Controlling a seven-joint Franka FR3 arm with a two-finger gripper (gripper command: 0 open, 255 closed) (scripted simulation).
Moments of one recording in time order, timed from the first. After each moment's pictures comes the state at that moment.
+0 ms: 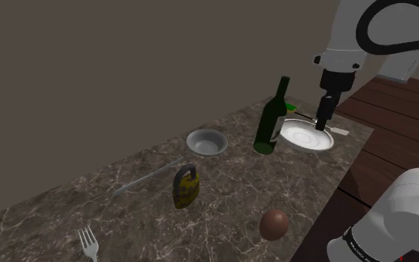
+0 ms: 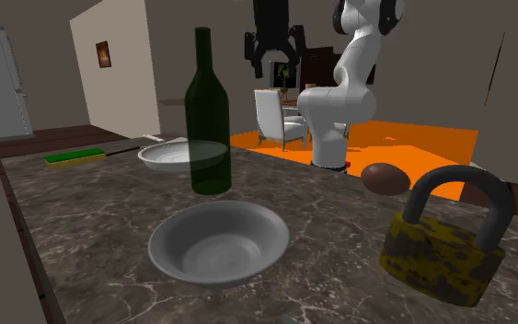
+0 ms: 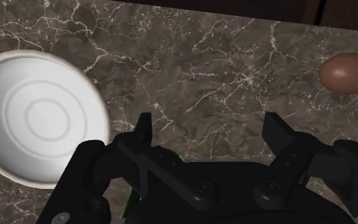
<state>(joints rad) 0.00 -0.78 -0.01 -2.37 -0.03 1.45 -0.17</state>
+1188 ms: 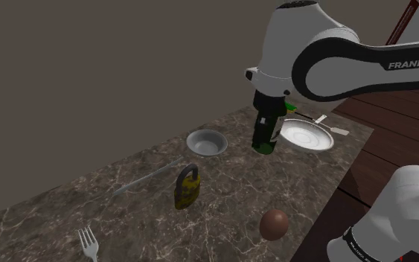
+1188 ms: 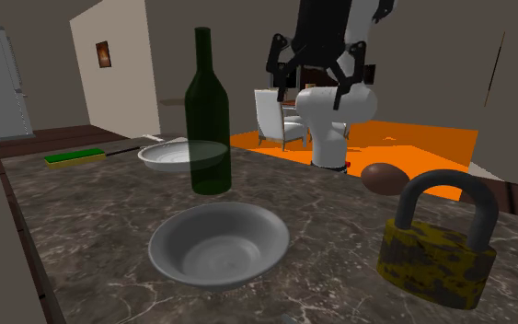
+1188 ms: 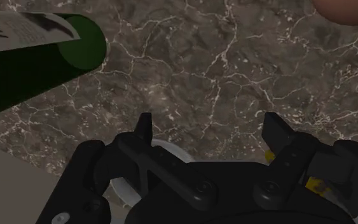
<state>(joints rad) 0.17 -0.49 0.25 -2.32 0.00 1.85 -0.14</state>
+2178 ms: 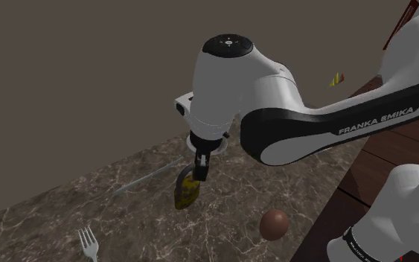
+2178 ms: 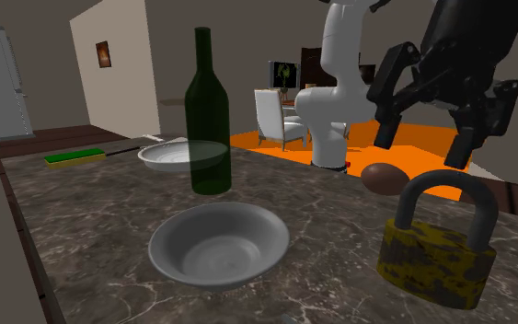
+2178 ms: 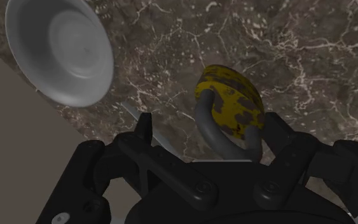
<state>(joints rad) 0.25 -0.12 0.51 -2.11 -0.24 2.11 0.01</state>
